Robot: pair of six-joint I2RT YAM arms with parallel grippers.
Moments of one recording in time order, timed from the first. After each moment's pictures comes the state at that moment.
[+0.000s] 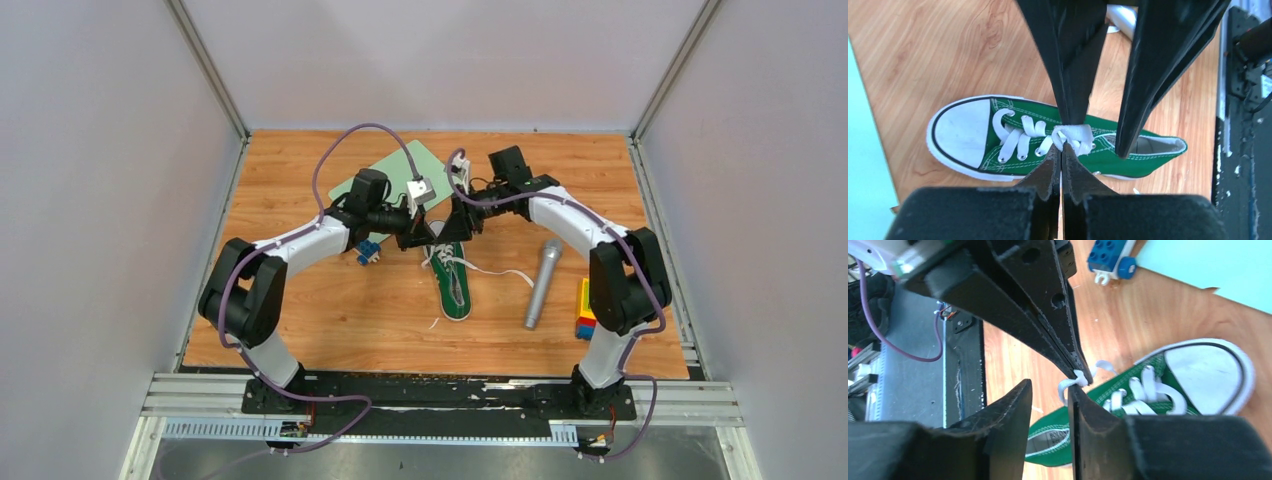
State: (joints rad) left arm -0.49 1.66 1.06 -0.03 0.83 0.26; right arm 0.43 1.80 1.36 -0.44 -1.05 -0.21
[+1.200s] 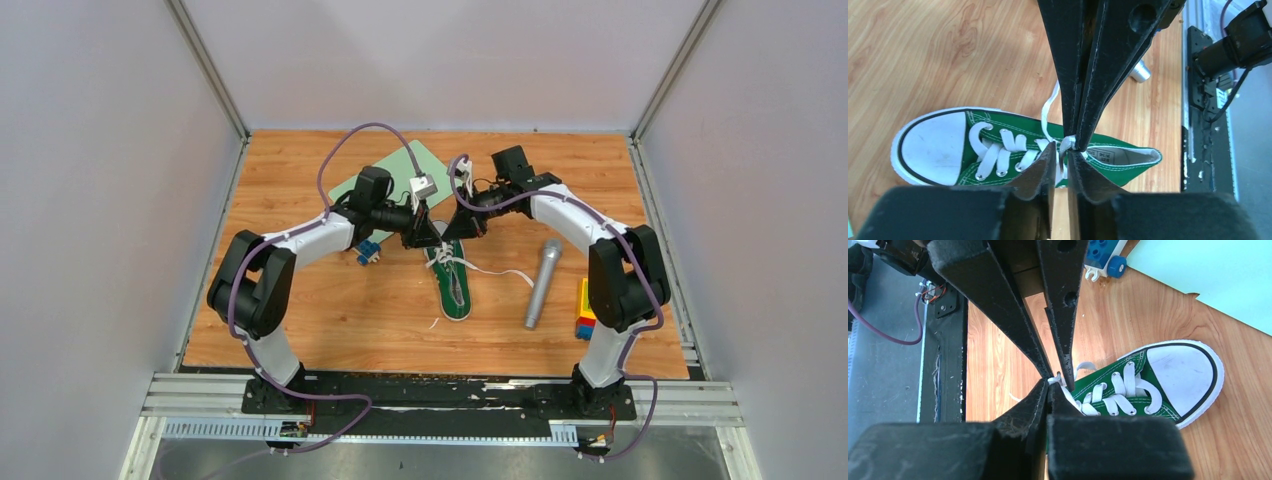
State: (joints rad) left arm -0.49 1.73 1.08 0.06 0.96 0.09; right arm 0.40 1.81 1.36 -0.49 -1.06 -0.40
